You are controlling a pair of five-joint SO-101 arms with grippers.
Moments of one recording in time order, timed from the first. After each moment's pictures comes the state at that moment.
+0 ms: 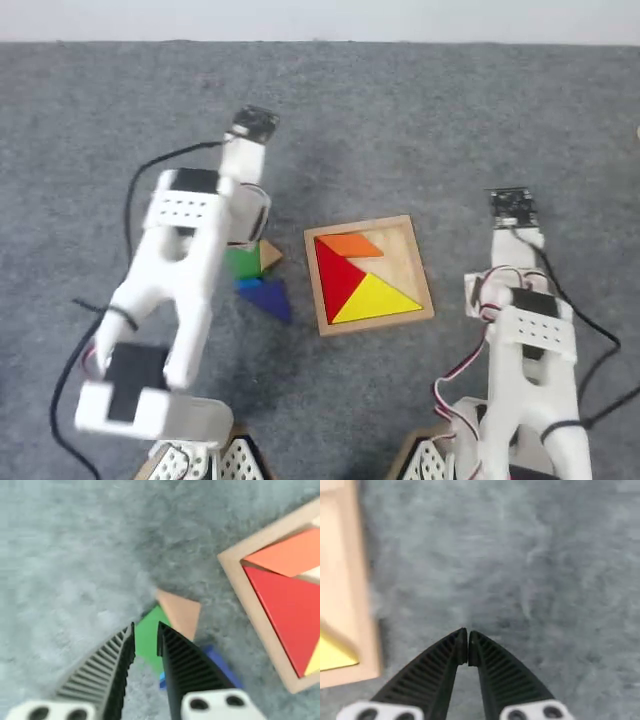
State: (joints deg) left arm 1.3 2.3 22.6 67.5 -9.3; right arm 11.6 -36.5 66.7 40.2 14.7
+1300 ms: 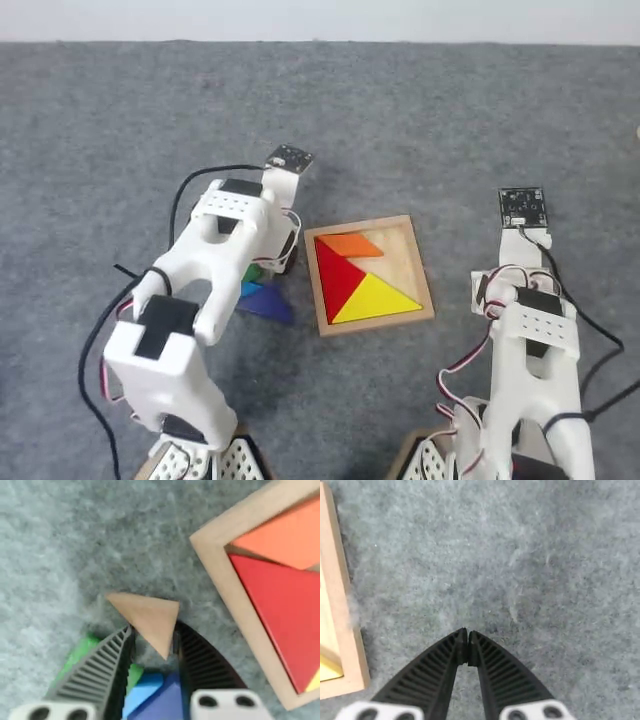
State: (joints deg) left arm 5.6 17.5 19.9 65.5 -5.1; right arm 12.2 -33.5 66.7 36.9 14.8
